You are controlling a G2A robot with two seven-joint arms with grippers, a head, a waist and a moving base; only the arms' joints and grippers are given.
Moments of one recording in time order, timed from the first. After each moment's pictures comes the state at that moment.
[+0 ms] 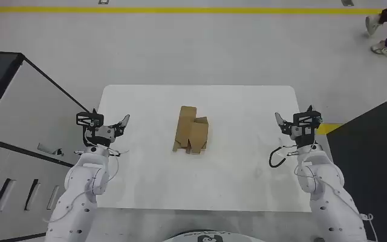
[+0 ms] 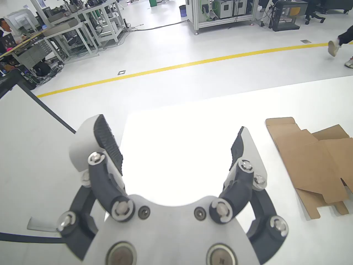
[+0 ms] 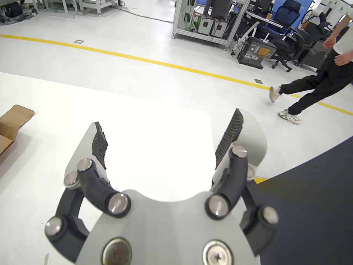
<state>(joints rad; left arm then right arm) 1.73 -1.15 -1.60 -1.80 1.33 0.00 0.00 -1.73 -1.15 1.60 -1.80 -1.33 0.00 0.00</state>
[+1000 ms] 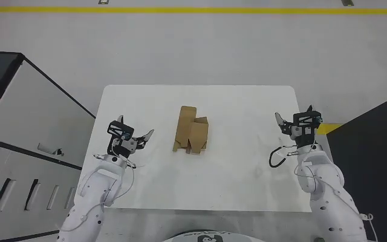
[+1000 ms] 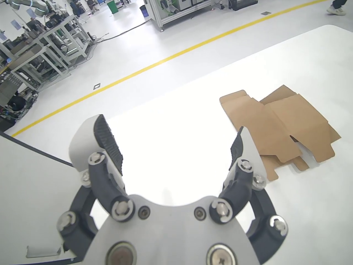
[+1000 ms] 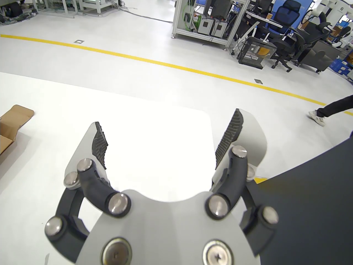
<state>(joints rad) 1.80 -1.15 -1.47 -1.89 1.54 -0.12 0.00 -1.73 -1.15 1.60 -1.80 -1.33 0.00 0.00</state>
